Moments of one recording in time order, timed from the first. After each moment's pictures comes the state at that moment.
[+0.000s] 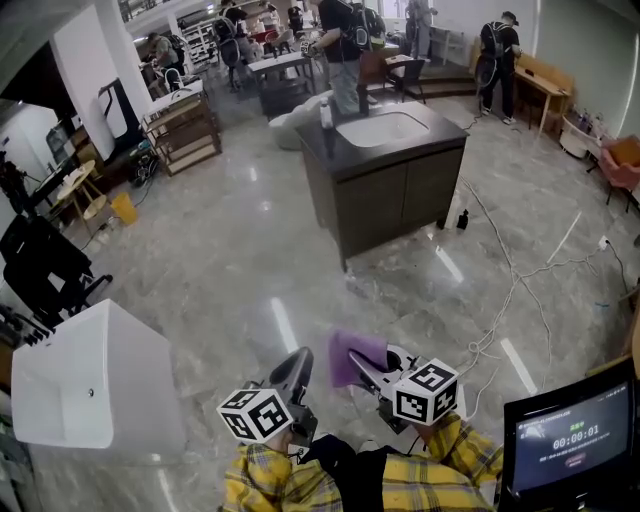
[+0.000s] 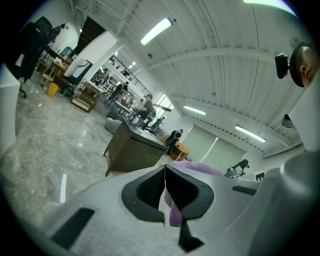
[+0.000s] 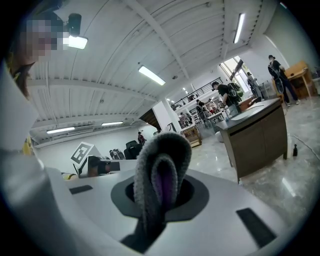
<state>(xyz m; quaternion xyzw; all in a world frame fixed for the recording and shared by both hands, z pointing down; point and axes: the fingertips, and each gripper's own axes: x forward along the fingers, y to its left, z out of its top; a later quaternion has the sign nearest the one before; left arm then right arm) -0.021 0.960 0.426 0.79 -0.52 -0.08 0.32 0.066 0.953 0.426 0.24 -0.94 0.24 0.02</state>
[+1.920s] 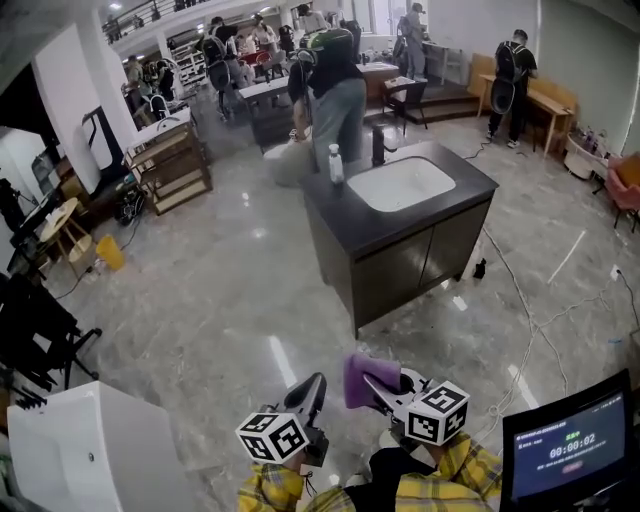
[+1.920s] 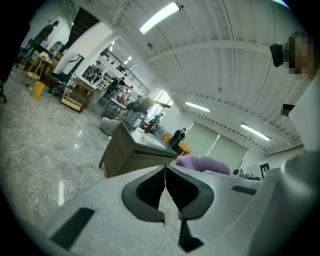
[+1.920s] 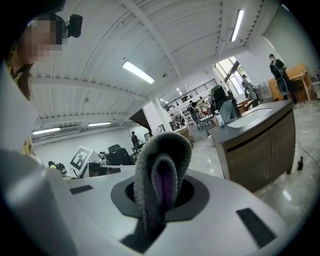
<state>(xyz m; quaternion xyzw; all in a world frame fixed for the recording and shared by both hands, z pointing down) -0.118 0.611 0.444 0.80 -0.50 -0.06 0.31 -0.025 0.605 0.427 0.28 -0.93 0.24 0.02</state>
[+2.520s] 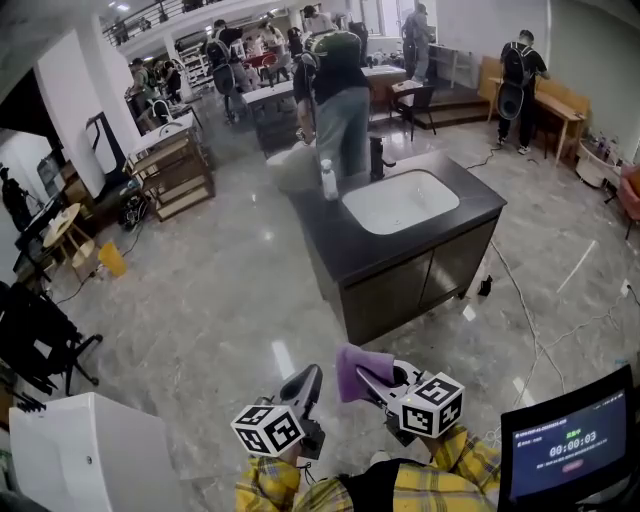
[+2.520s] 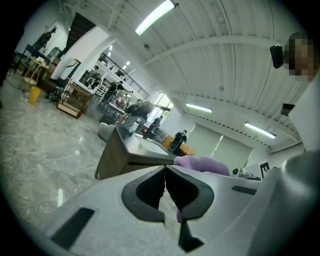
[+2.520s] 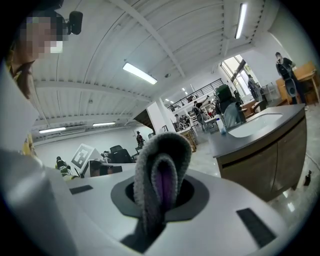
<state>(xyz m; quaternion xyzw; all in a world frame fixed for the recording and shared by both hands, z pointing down) -0.067 0.478 0.433 0.80 -0.52 -0.07 0.29 0.020 0.473 0.420 0.25 -0.94 0.22 0.02</state>
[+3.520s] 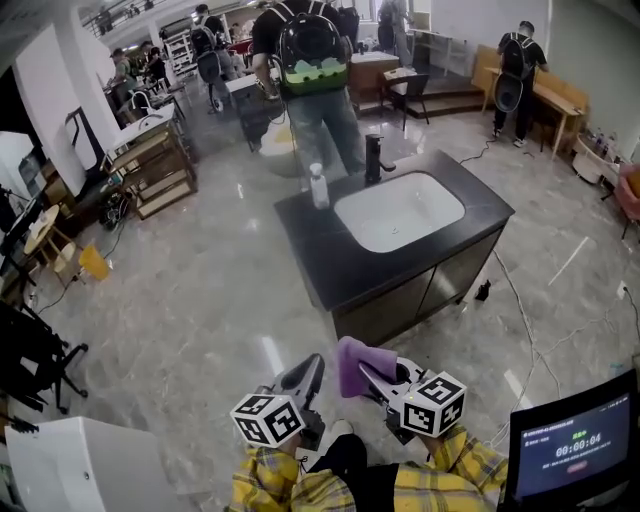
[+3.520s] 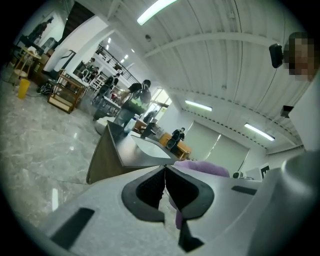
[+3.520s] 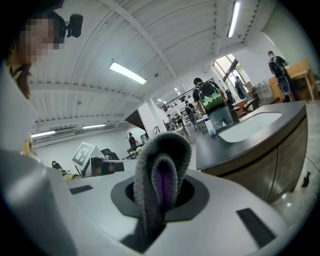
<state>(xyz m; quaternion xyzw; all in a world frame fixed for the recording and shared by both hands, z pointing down) -0.073 0.310 0.445 0.82 -0.49 -0.06 0.30 0.013 0.318 0.440 0.28 -0.93 0.24 0.02</state>
